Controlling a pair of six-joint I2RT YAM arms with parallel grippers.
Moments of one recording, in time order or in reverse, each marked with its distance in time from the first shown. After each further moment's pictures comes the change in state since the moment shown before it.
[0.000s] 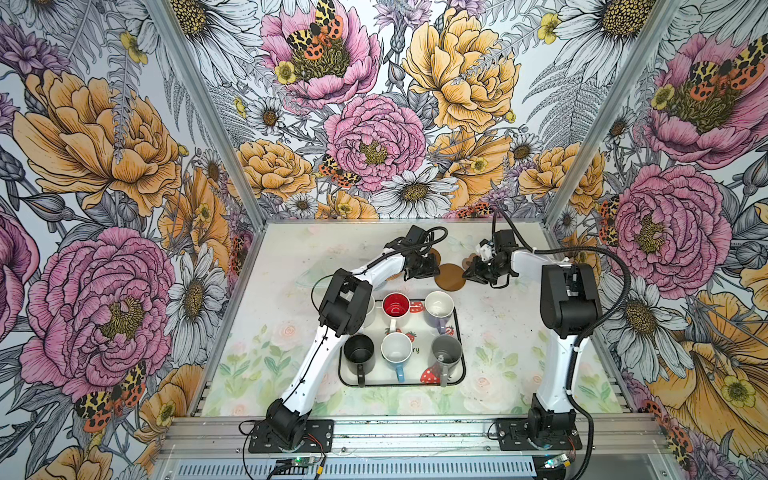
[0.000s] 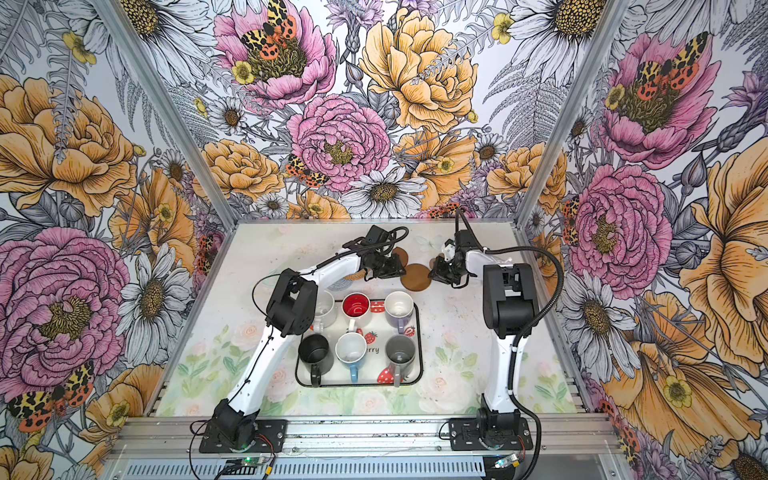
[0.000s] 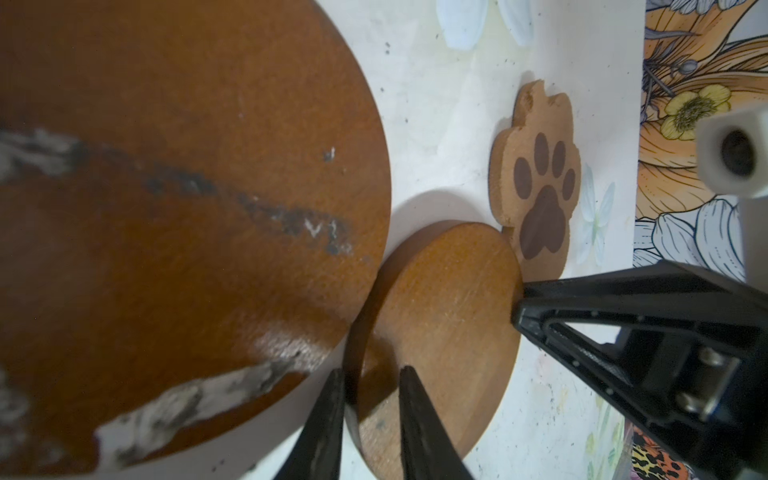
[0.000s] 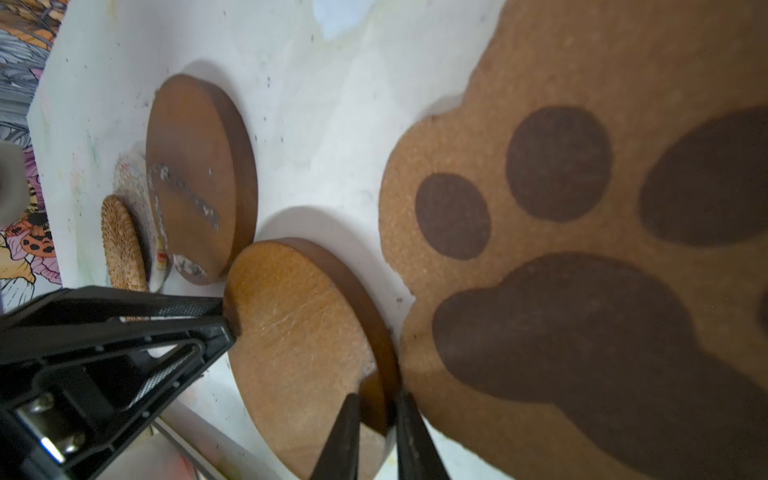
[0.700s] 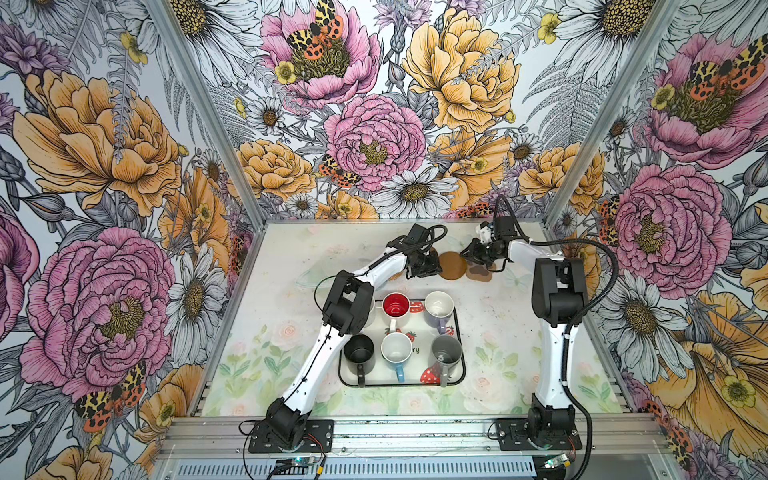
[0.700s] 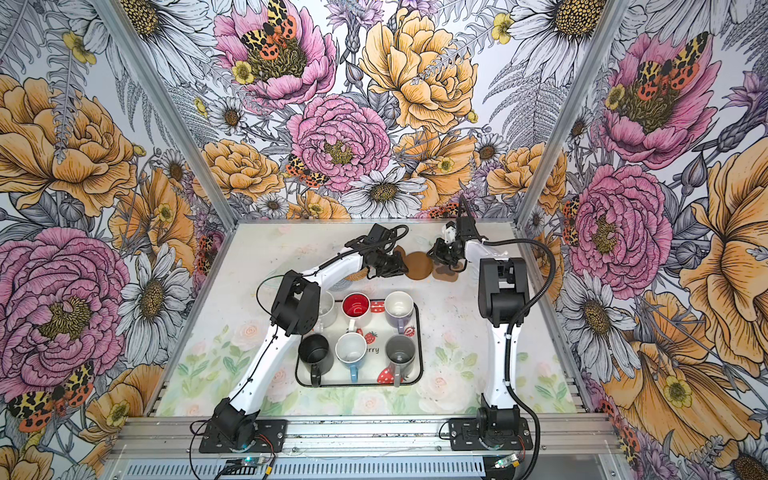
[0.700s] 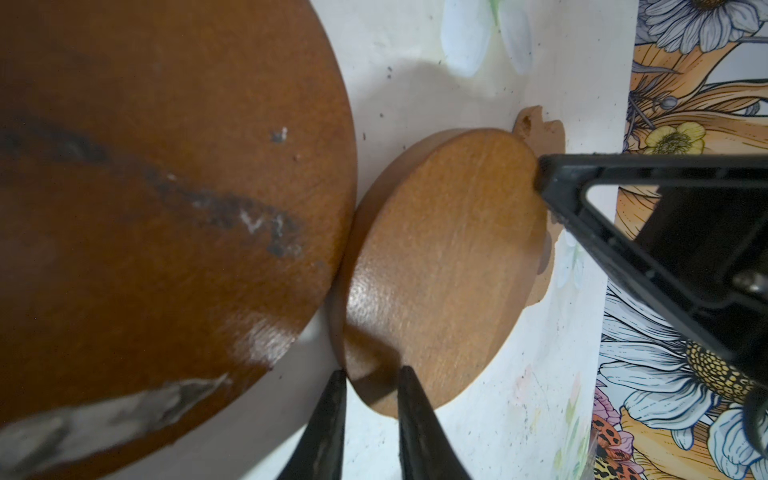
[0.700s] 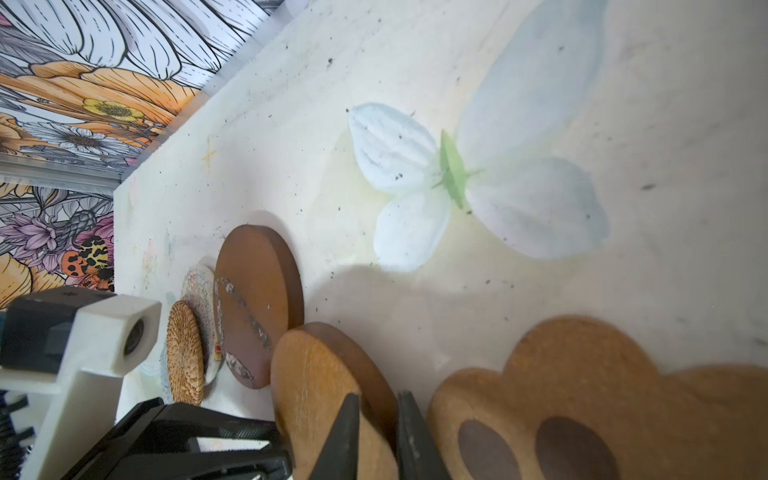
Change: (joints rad) left arm 0.000 0.058 0.100 -0.033 0.020 -0.080; right arm -0.015 0.167 0.253 0.078 -0.053 0.061
